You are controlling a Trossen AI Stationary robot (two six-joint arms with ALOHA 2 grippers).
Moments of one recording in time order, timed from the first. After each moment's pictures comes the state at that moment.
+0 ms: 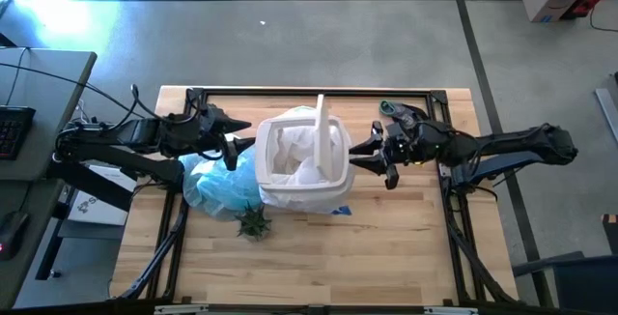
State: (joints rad) left arm -0.08 0.81 0.93 -0.50 -0.46 -0.38; right arm 0.00 1.03 0.68 0.40 -0.12 0.31
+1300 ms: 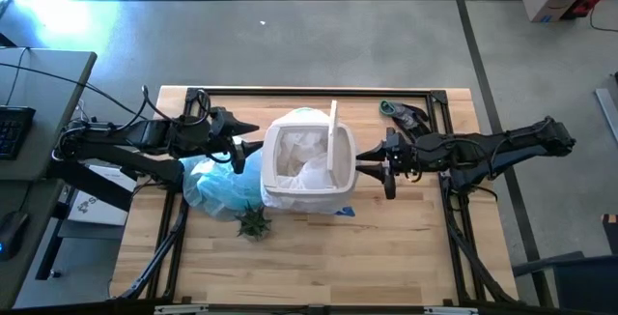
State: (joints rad) left arm -0.08 0.88 0.93 -0.45 -0.43 -0.36; right arm 0.20 1.02 0.91 -0.20 0.25 0.33
